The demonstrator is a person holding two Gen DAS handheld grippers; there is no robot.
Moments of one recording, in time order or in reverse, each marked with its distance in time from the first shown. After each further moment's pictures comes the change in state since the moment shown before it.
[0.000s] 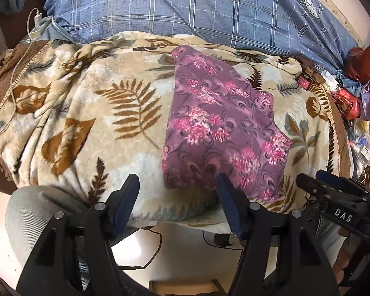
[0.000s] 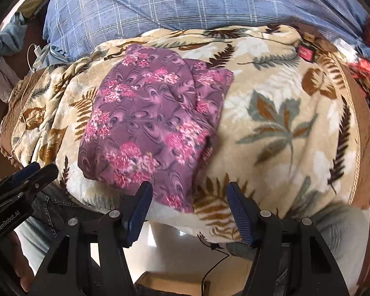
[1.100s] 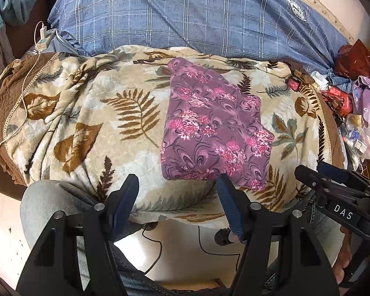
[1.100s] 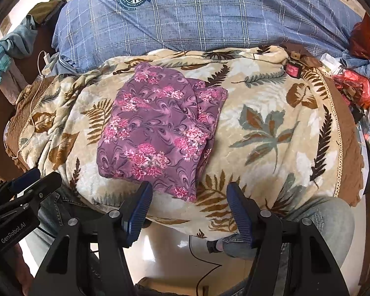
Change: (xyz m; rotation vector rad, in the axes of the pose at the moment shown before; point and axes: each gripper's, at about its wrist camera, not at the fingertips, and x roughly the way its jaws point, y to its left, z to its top) left arm -0.037 -0.007 -0.013 0.035 -0.050 0.000; right arm -0.049 0.018 -0.020 -0.013 -0.104 -0.036
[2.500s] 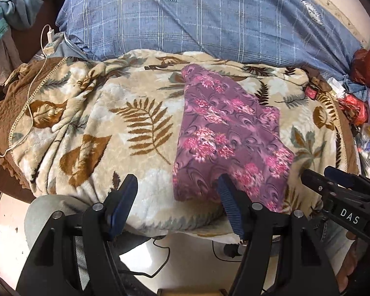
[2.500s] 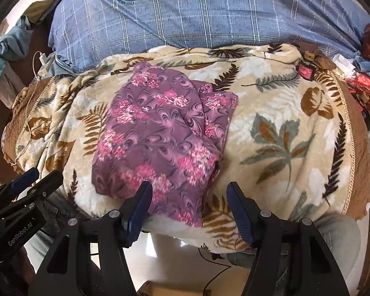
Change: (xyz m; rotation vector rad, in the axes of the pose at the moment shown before) left arm 0.014 0.001 0.021 -0.010 -0.030 0.081; right arm 0.029 0.002 0.032 -0.005 0.025 0.029
